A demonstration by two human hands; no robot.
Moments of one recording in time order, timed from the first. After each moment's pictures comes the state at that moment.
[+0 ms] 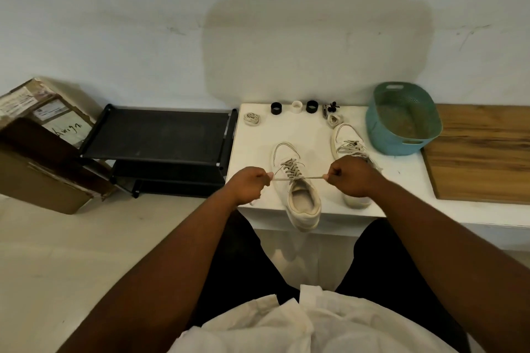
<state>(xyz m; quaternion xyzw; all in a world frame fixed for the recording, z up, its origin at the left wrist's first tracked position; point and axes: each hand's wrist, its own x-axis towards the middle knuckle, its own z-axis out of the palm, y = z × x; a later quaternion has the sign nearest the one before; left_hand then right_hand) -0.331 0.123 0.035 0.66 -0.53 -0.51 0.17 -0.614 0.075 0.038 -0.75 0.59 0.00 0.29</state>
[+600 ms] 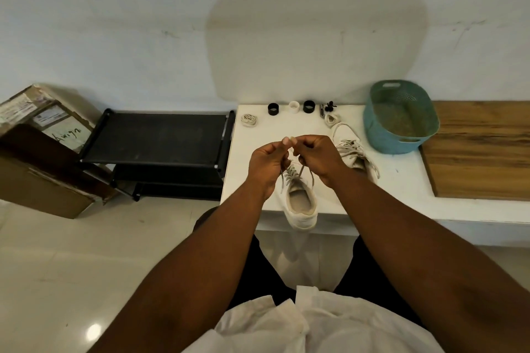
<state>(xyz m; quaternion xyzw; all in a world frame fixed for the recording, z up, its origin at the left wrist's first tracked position) -0.400 0.099 0.052 0.54 -0.28 -0.61 0.51 -0.540 0.065 0.054 -0.52 0.54 -0.36 0.55</state>
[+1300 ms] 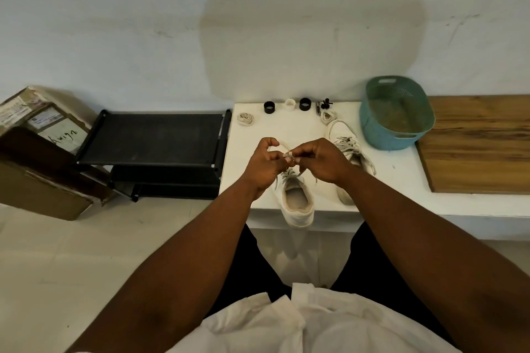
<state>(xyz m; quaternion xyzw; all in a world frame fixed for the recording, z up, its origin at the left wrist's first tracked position) -0.387 0.097 0.036 0.55 -0.42 -0.60 0.41 -0.570 0.065 0.045 -0.70 0.48 -0.26 0.47</state>
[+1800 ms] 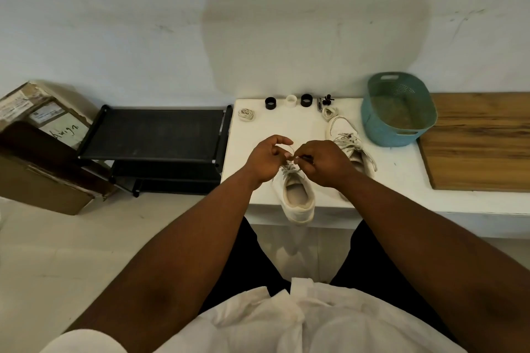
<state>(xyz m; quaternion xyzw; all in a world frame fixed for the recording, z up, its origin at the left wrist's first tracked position) -0.386 0.087 0.038 0.59 -0.53 -0.52 0.31 -0.574 0.076 0.034 -0.84 0.45 -0.23 0.22</state>
